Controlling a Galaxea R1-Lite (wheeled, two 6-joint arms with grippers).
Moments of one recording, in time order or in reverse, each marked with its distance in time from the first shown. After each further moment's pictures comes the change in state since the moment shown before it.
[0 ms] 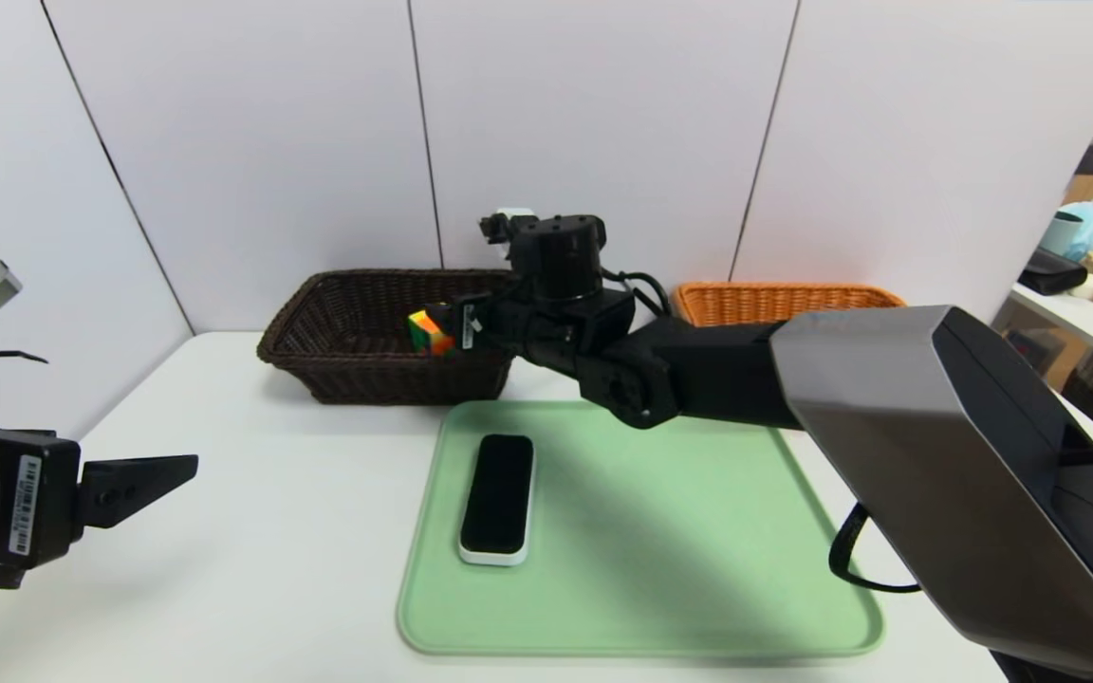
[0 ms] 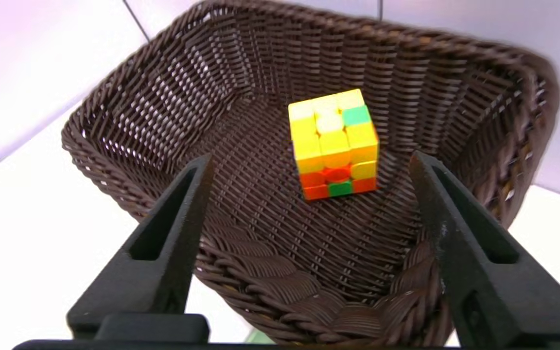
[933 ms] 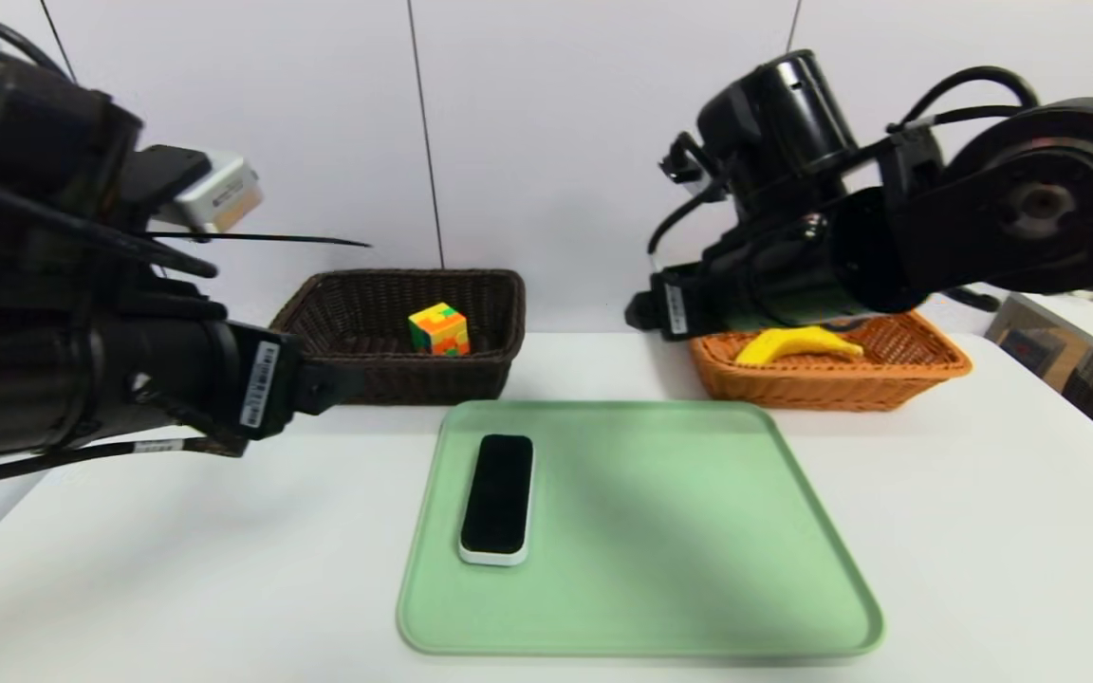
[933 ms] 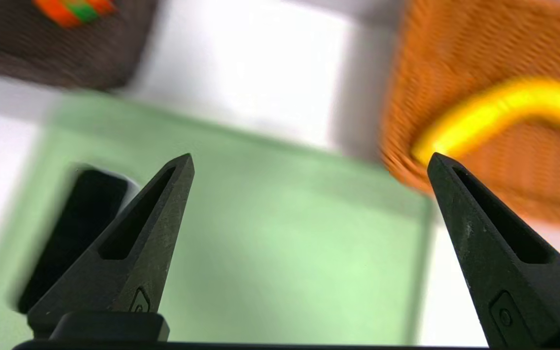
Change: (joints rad) left arm -0.242 0.316 -0.275 -0.035 0.132 -0.021; right arm -0.084 -0.573 0.302 0.788 -0.386 0.001
